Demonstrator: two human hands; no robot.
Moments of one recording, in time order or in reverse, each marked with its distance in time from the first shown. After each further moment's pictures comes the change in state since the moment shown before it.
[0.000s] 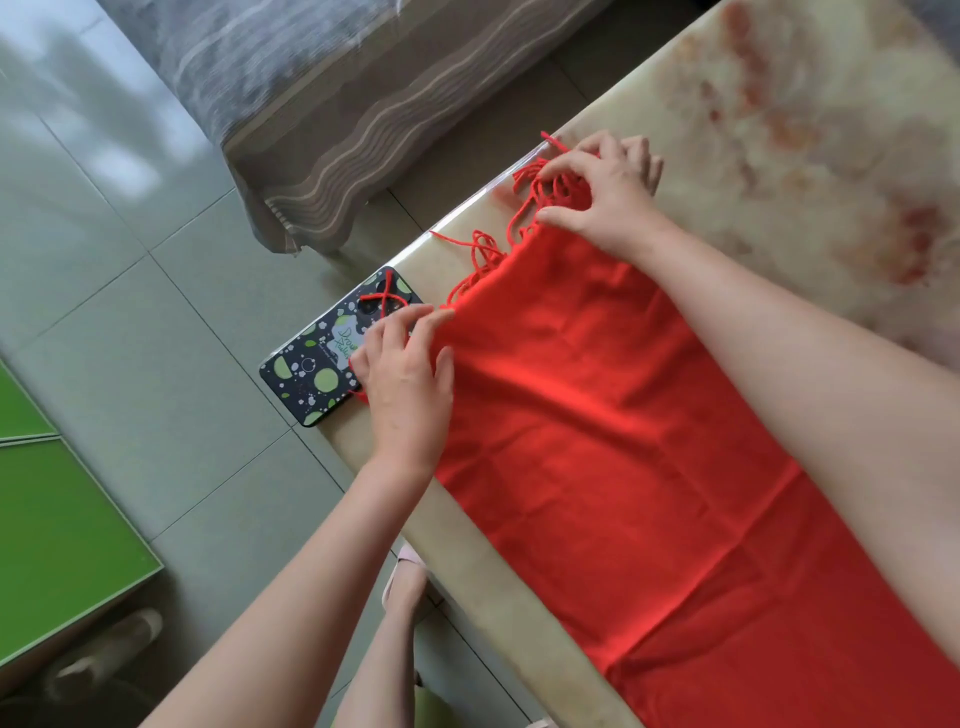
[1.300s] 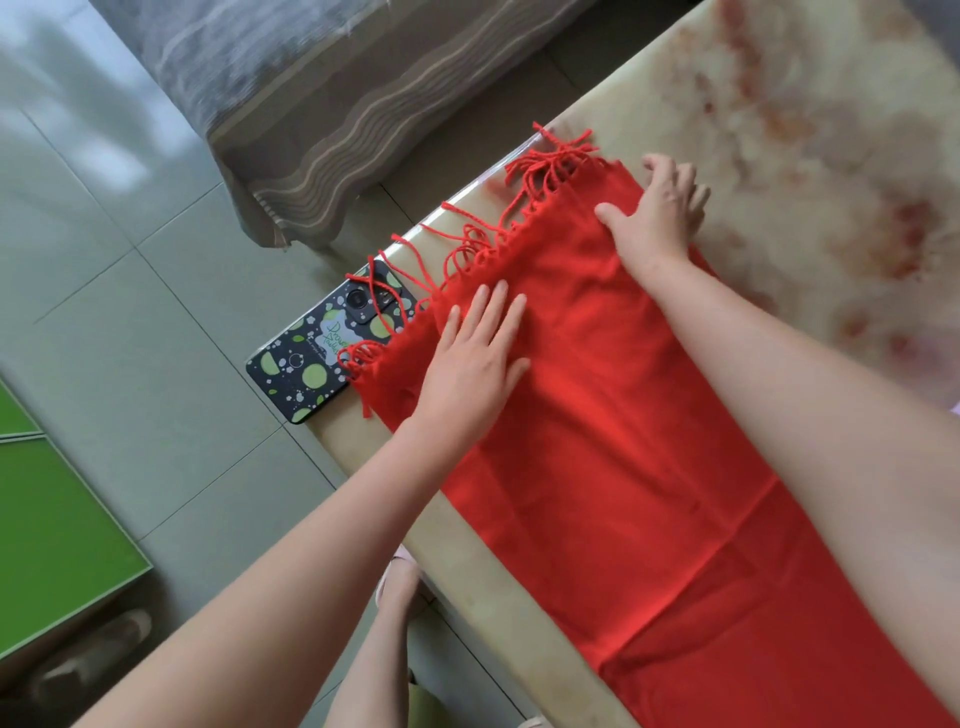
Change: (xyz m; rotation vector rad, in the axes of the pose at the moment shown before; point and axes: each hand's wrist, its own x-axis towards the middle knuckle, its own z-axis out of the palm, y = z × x) left_hand 0.012 0.021 0.038 0.236 -0.453 0.400; right_hand -0.018 0.033 0.015 0.052 0.251 0.497
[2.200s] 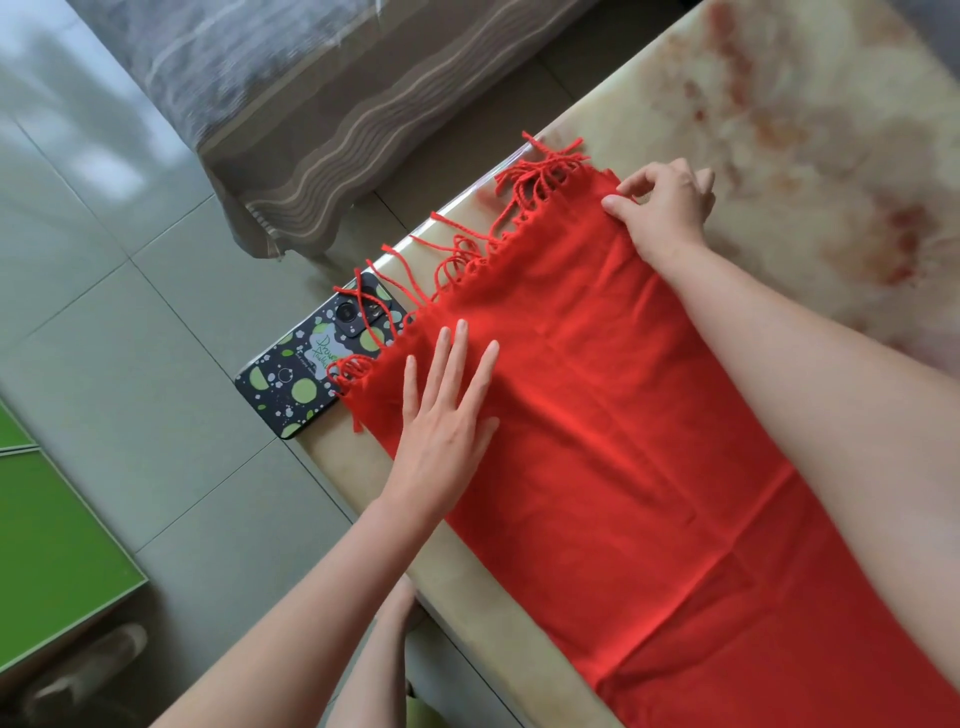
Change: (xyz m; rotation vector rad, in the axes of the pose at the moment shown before) left_hand -0.048 -0.002 0.019 -0.001 0.117 -0.072; right_hand 0.025 0.011 -0.010 0.056 -0.045 -0.033
